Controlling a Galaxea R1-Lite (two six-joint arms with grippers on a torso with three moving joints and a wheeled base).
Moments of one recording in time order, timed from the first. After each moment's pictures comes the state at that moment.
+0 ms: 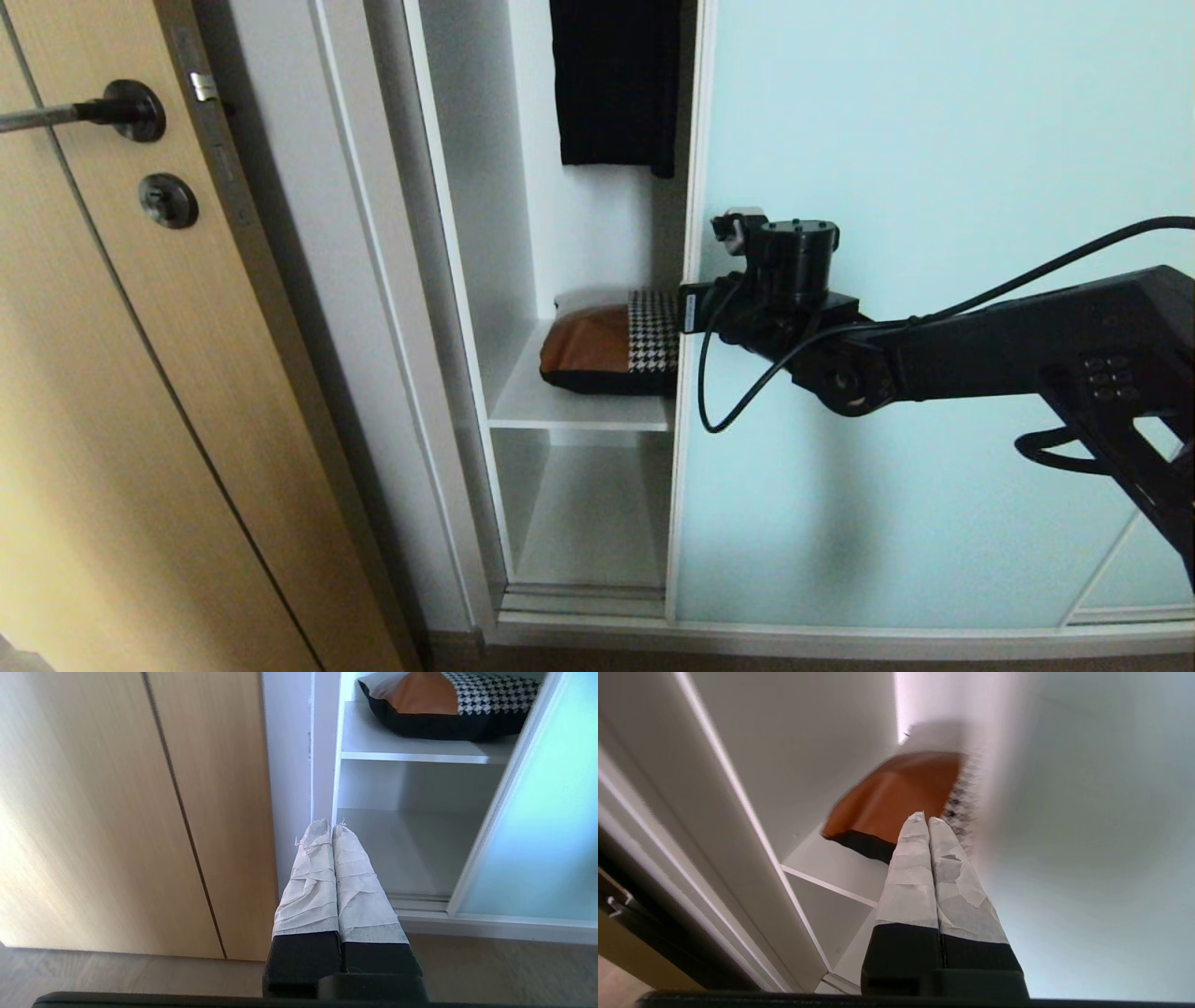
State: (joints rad) left arm -0.01 0.00 0.00 0.00 0.00 0.00; right arm 0.48 2.25 -1.67 -0.53 -0.09 0.12
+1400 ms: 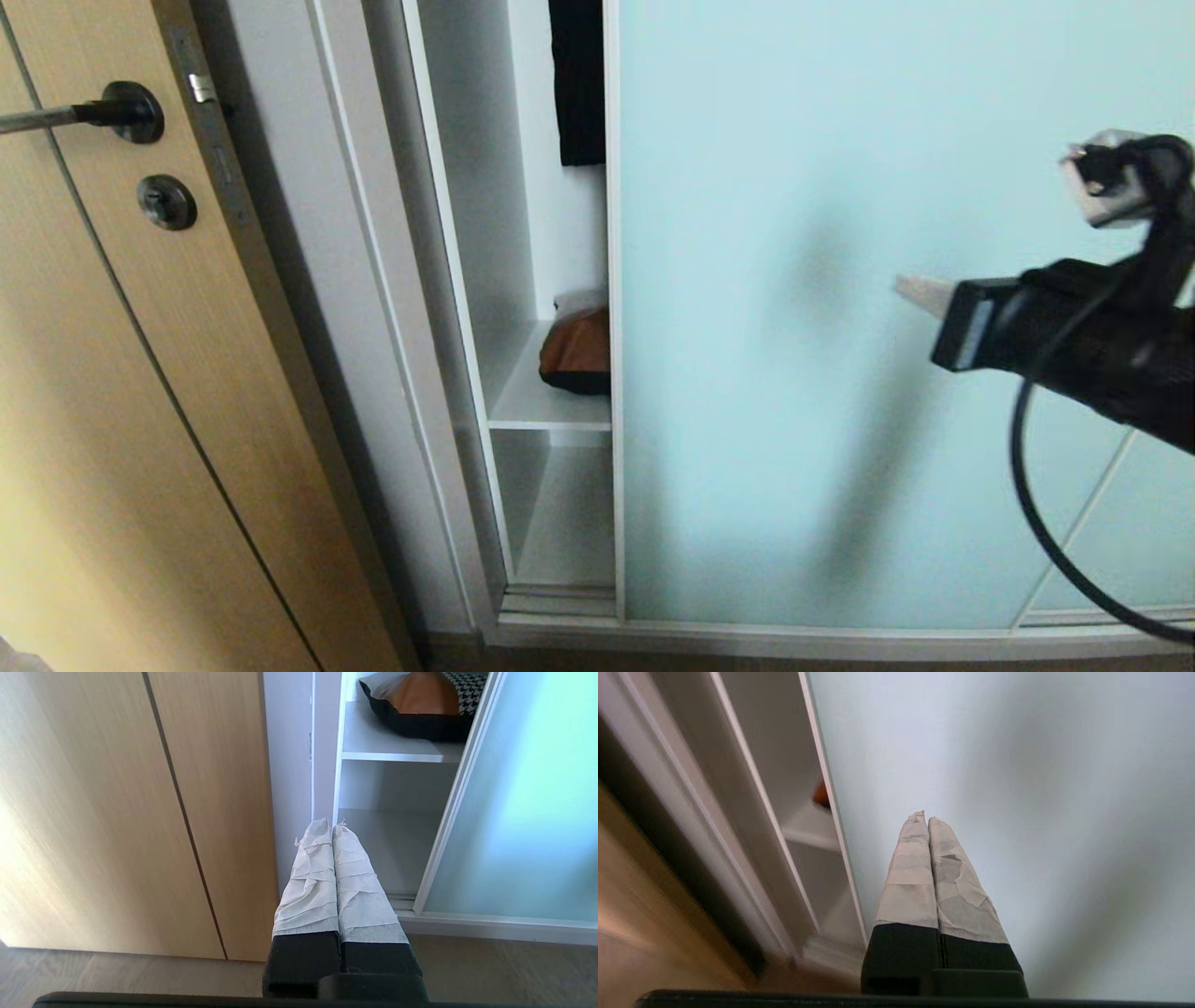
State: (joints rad) left arm -0.01 0.00 0.00 0.00 0.00 0.00; right arm 0.44 1.35 -0.84 -0.49 -0.16 0.11
